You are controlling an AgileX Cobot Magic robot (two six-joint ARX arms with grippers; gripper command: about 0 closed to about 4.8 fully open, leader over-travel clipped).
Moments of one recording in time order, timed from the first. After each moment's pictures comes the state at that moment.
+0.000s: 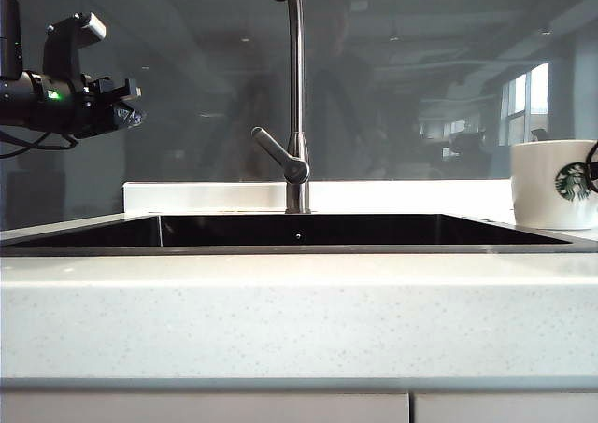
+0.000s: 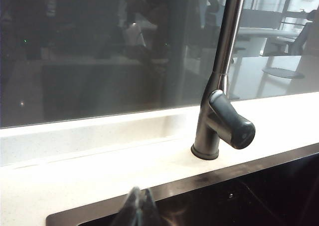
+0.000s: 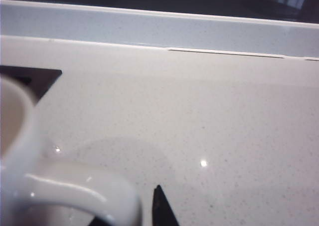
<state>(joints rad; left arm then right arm) -0.04 1.80 0.92 0.99 0.44 -0.09 -0.26 1.70 0.56 1.03 -0.20 -0.11</state>
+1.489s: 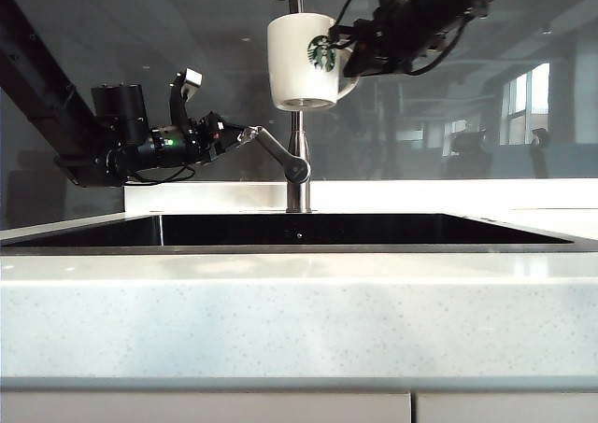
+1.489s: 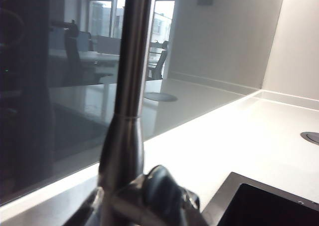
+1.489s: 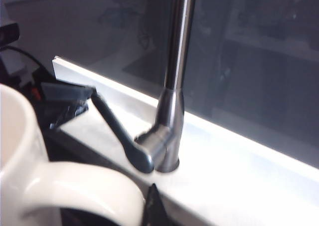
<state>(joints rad) -0.13 2.55 1.98 0.95 0.87 -0.35 0.34 1.81 1.44 0.25 -0.13 -0.12</state>
